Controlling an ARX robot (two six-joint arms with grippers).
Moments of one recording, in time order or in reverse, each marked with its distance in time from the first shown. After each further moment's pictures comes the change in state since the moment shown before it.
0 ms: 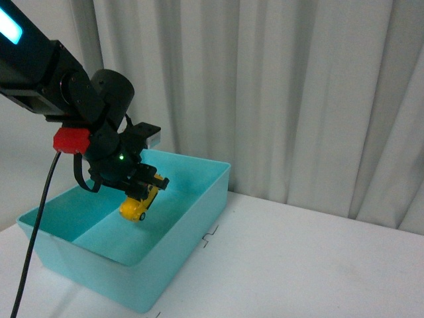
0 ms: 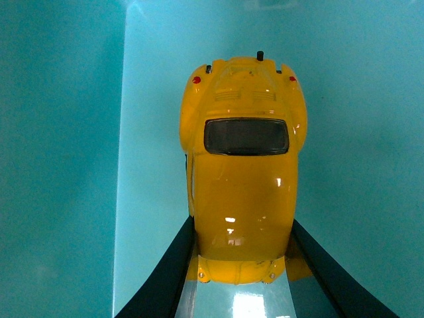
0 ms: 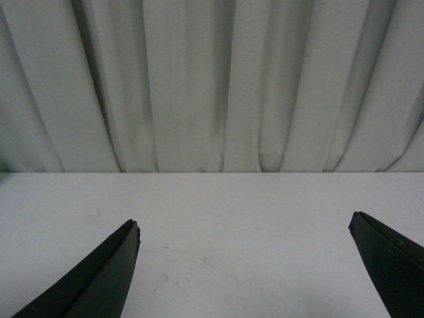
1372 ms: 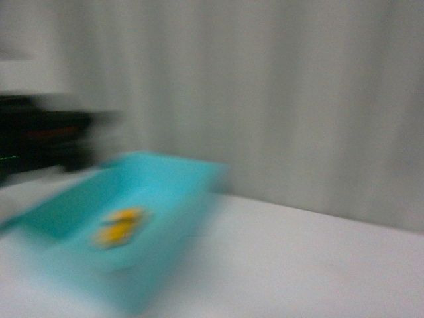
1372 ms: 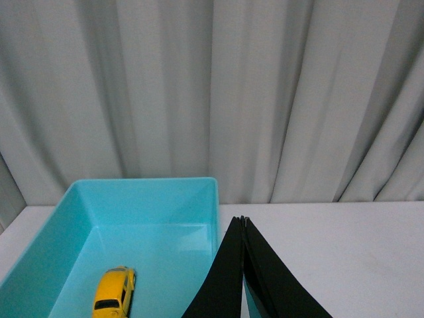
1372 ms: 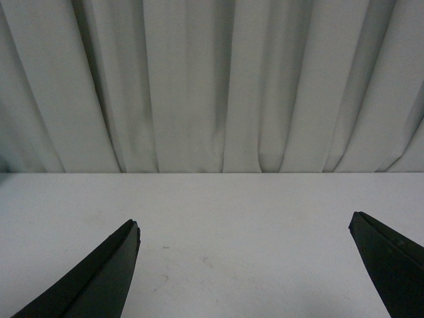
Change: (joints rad) left arm -0.222 -1.068 -1.049 0.940 0.071 -0.247; right arm 0.000 0.000 0.000 0.000 -0.001 0.000
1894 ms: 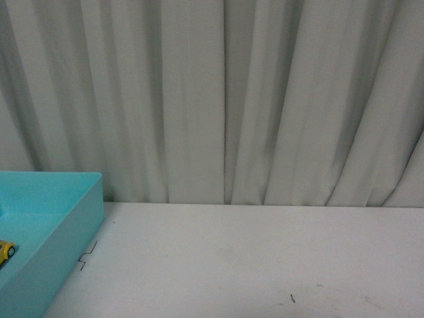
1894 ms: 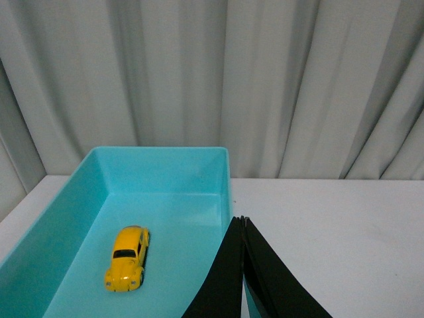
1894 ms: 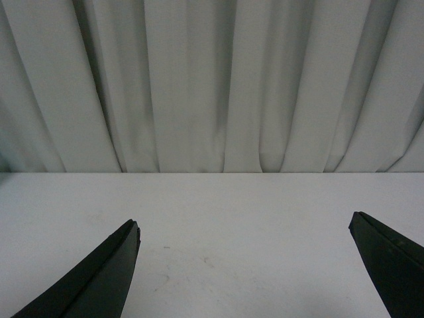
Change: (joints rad) left arm 0.010 -0.264 -0.163 -0.120 -0.011 0.000; right arm 0.000 0.000 0.000 0.000 0.001 0.000
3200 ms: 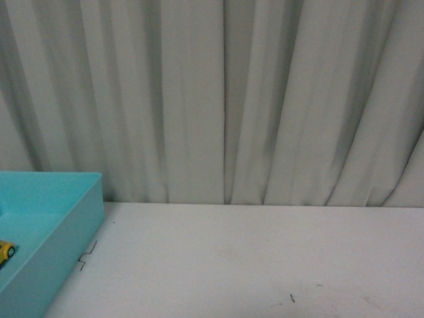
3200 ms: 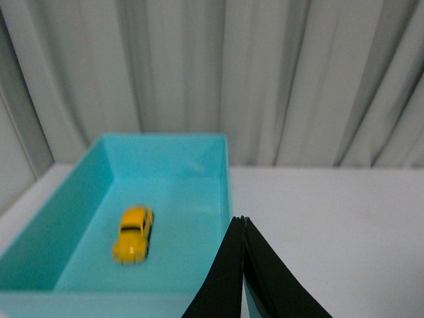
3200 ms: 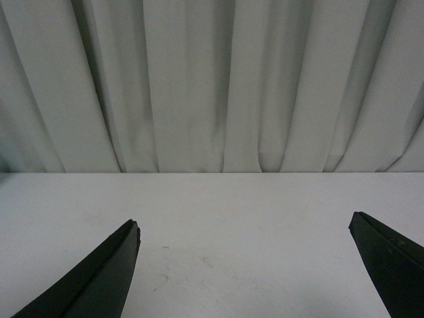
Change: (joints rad) left arm 0.000 -0.547 -0.068 -0.470 -0.001 0.000; right arm 0.000 0.000 0.000 0.000 0.000 0.000
